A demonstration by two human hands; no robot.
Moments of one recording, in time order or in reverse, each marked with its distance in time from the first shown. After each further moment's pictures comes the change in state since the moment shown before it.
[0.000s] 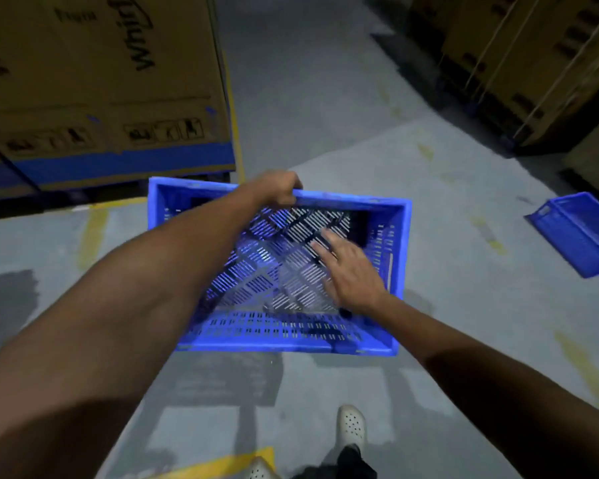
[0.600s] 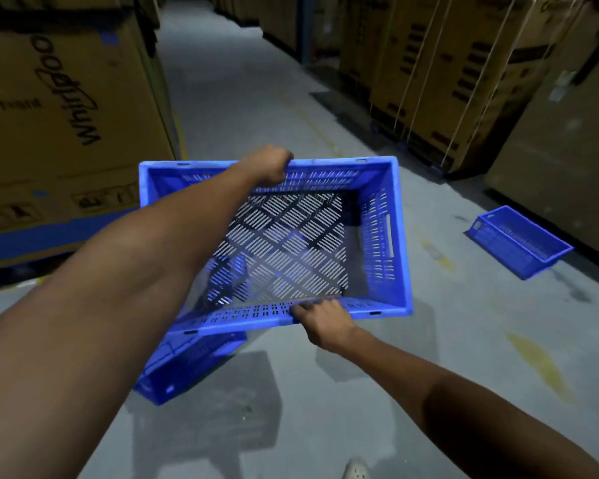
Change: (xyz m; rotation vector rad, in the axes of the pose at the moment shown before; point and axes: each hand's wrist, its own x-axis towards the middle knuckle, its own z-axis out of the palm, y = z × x) left_hand 0.070 0.121 -0.116 0.106 0.332 0.123; right_hand -0.051 0.027 -0.064 -0.095 -0.359 0.132
